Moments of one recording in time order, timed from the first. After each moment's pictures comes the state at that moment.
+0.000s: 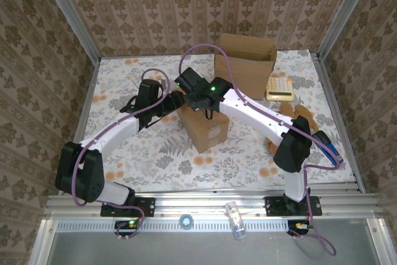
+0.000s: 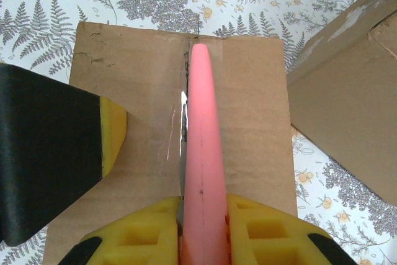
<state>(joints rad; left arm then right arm) -0.43 1.42 0.93 -0.18 0.28 -0.80 0.85 1.93 1.91 -0.95 0.44 0.22</state>
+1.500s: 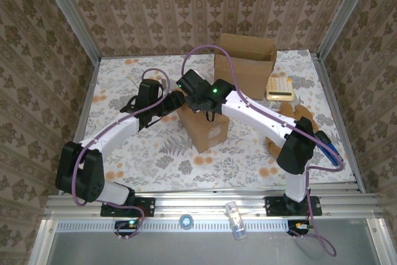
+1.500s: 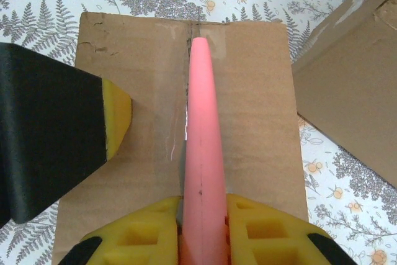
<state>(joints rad) -0.43 1.43 0.93 -0.16 0.29 -0.80 0.86 1.89 1.86 -0.93 0.42 0.27</state>
